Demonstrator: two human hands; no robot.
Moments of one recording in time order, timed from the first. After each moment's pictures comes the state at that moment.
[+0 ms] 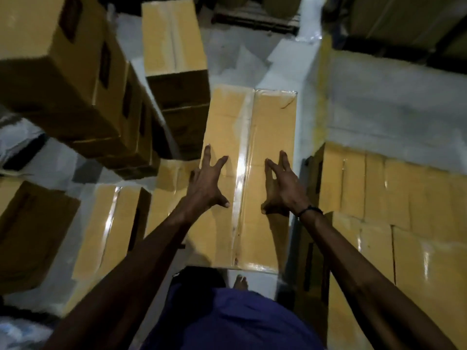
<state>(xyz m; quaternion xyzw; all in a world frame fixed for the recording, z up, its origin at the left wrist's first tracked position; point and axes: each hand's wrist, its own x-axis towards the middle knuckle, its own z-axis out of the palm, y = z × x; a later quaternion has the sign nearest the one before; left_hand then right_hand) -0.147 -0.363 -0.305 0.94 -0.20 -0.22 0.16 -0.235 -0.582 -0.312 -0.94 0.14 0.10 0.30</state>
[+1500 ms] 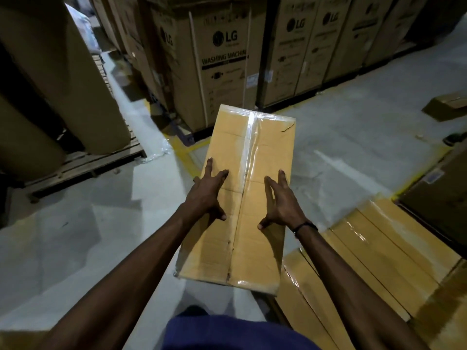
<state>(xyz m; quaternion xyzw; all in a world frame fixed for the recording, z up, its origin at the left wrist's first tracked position) 0.408 -1.144 -0.200 0.78 -0.59 -0.21 0.07 0.179 -1.223 -0.222 -0.81 0.49 -0.08 0.30</state>
